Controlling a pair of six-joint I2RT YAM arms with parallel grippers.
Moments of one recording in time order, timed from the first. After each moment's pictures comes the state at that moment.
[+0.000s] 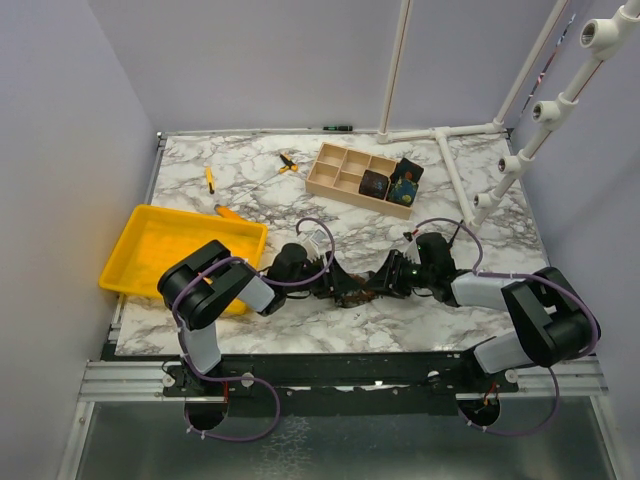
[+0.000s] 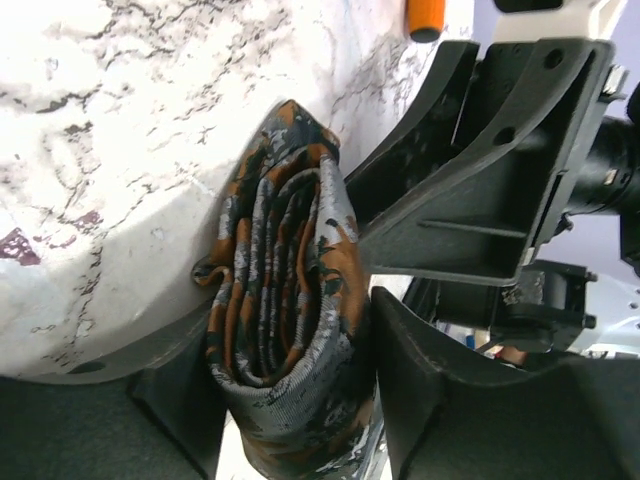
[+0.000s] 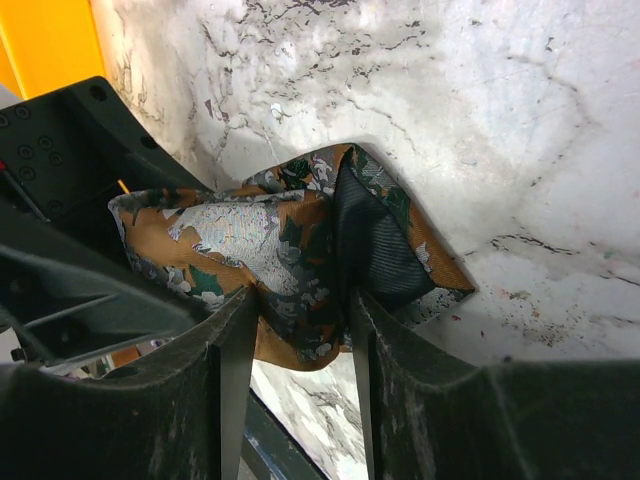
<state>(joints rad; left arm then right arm) -0.74 1.79 0.48 0.91 0.46 -1.06 0.42 1.45 0.40 0.28 -0.53 0.79</state>
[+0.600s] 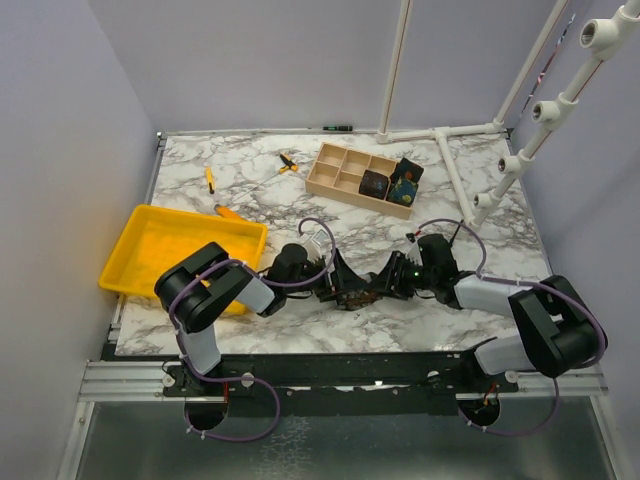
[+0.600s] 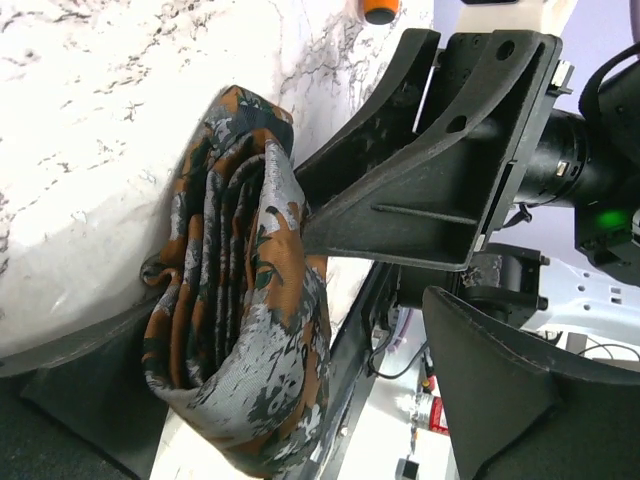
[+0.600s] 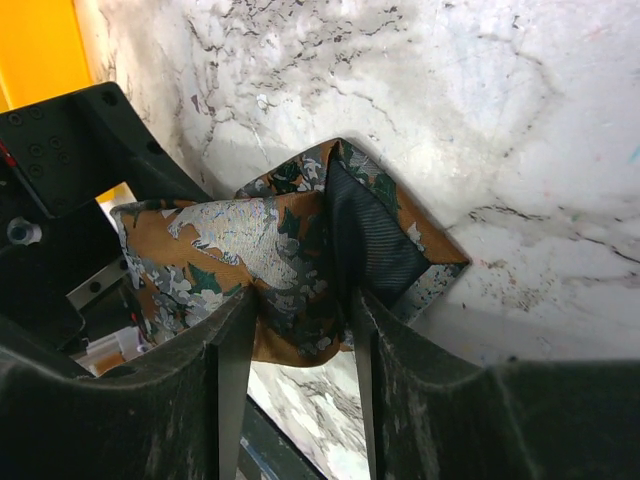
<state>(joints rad) -0.75 1.80 0.48 0.96 0.50 -1.13 0.42 1.41 0.39 0.24 -0.50 0.78</state>
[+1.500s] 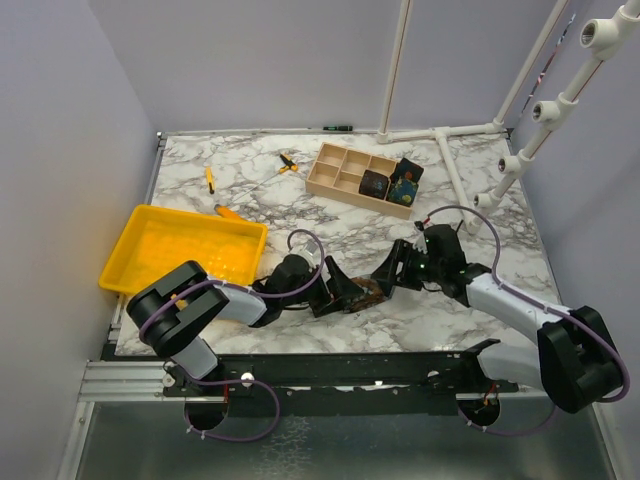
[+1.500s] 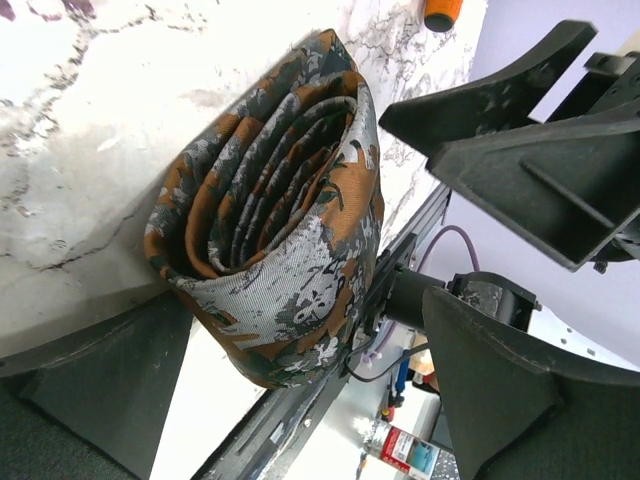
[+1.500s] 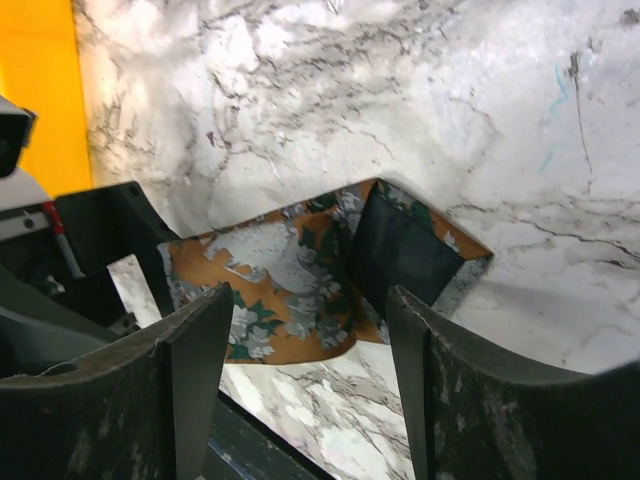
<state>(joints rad) -0.84 1.59 0.41 0.69 0.30 -1.29 0.42 1.19 0.48 -0.05 -0.35 0.69</state>
